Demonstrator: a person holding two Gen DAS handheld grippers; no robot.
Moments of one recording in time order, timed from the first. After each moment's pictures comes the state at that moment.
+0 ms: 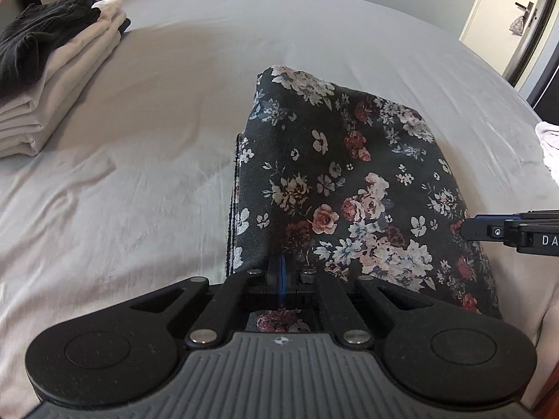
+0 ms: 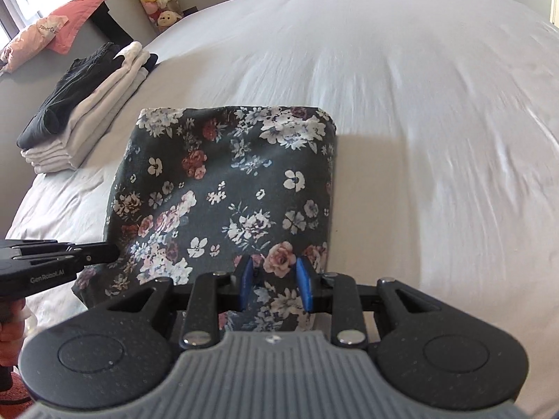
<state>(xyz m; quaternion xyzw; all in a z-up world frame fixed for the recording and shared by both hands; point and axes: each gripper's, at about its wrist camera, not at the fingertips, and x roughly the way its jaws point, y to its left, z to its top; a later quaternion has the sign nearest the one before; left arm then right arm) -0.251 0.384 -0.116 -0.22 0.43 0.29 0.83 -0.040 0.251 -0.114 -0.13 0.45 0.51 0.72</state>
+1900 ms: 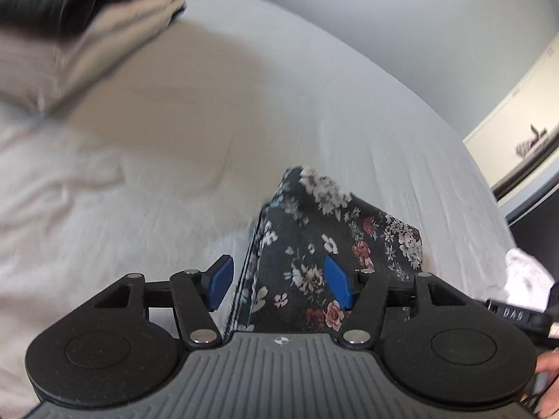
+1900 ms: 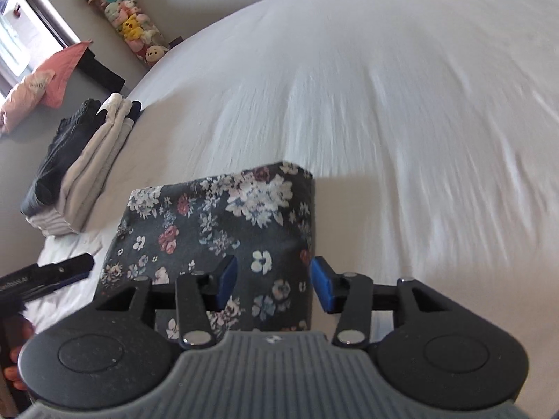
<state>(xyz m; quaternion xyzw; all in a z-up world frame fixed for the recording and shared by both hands) -0.268 0.458 -0.109 -0.41 0.29 0.30 0.81 0.026 0.266 -0.116 -0.03 0.50 0.49 0.71</state>
